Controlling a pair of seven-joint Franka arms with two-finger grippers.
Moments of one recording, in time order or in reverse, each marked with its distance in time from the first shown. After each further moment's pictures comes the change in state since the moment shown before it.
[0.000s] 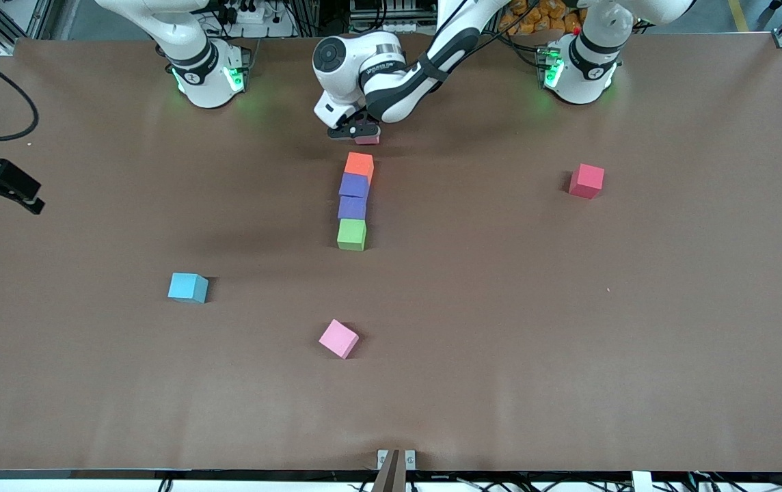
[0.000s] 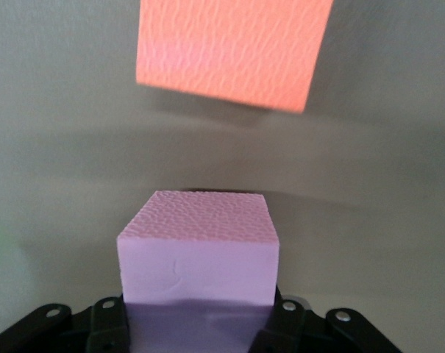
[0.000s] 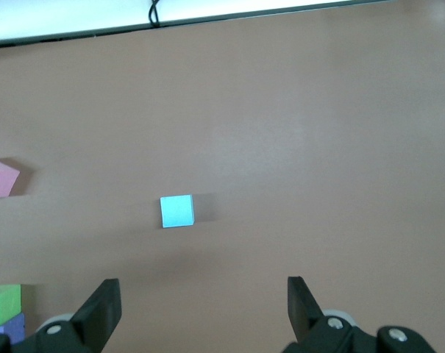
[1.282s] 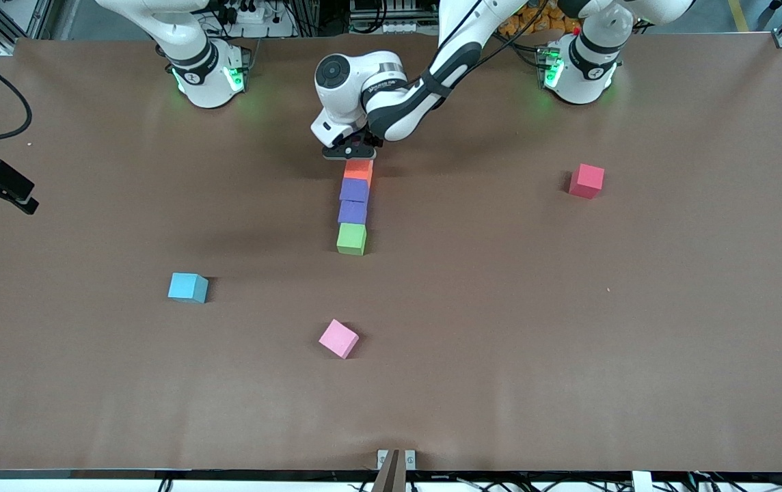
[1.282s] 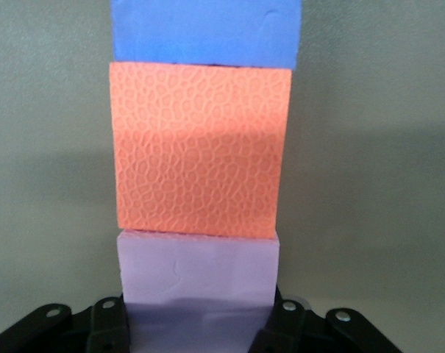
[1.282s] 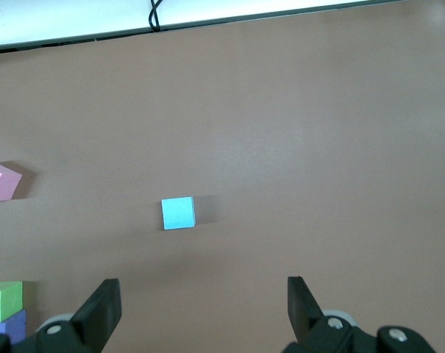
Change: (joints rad) left arm 0.009 0.045 0.052 0.053 0.066 0.064 0.107; right arm -0.003 0.001 0.009 0.004 0.002 -0.001 0.004
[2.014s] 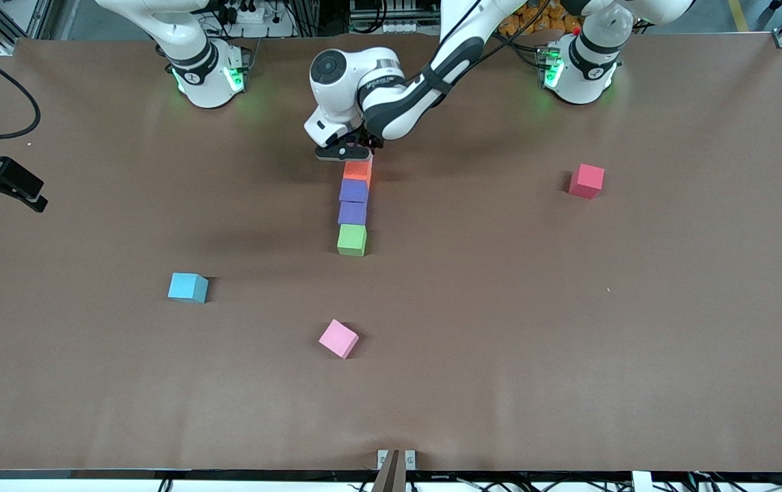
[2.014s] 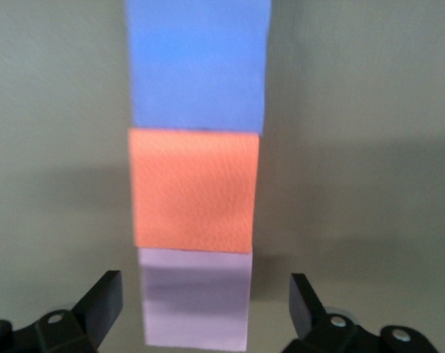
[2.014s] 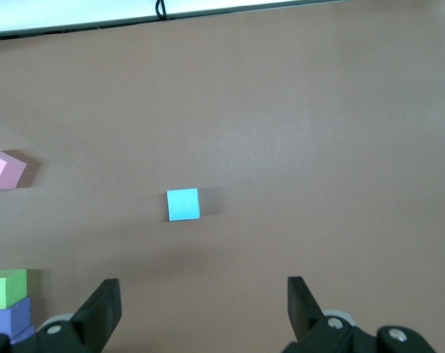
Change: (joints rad) left arm 0.007 -0.059 0.022 0.046 0.006 -0.063 0.011; right arm 0.010 0.006 0.007 0.010 0.004 -0.031 0.000
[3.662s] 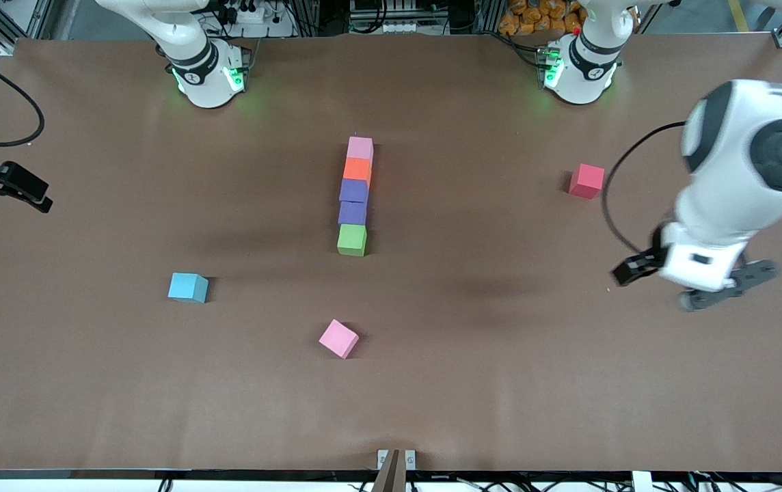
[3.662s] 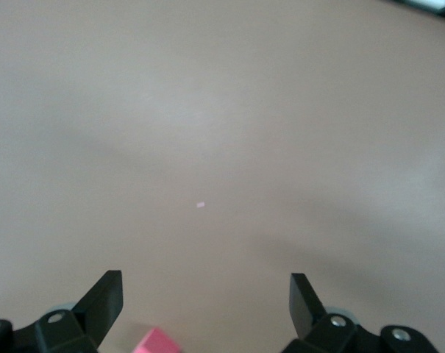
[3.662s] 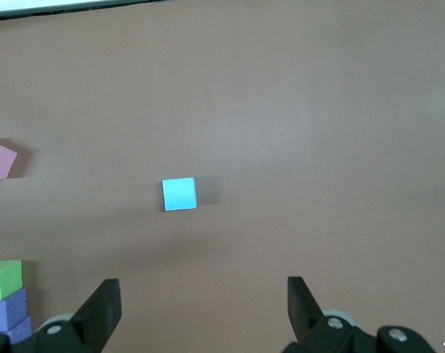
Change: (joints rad) left arm 0.972 -0.401 0.040 0.060 0.033 -0.396 0.572; right arm -0.002 0.023 -0.003 0.009 0.000 -0.028 0.000
